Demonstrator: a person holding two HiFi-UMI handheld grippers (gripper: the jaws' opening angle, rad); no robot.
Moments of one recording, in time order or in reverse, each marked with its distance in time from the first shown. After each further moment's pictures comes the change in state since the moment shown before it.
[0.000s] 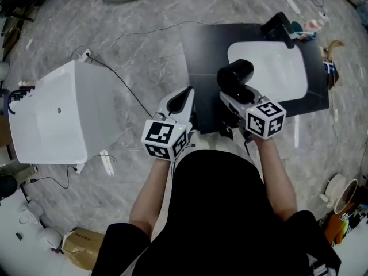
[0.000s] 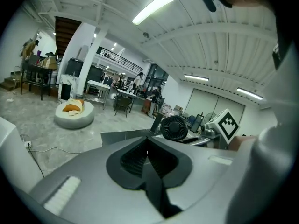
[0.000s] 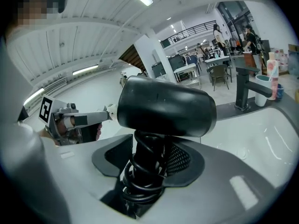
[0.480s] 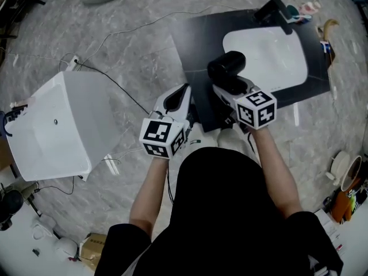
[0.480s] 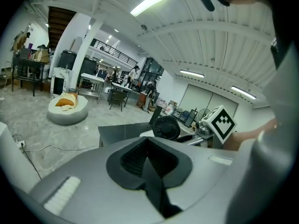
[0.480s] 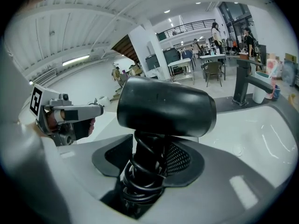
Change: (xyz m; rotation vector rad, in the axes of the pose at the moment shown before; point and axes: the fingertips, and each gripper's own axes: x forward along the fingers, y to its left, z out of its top) left arm 0.024 0.026 -0.021 0.009 0.078 -0.079; right arm 0.044 -0.019 -0.018 -0.001 0.094 -0.108
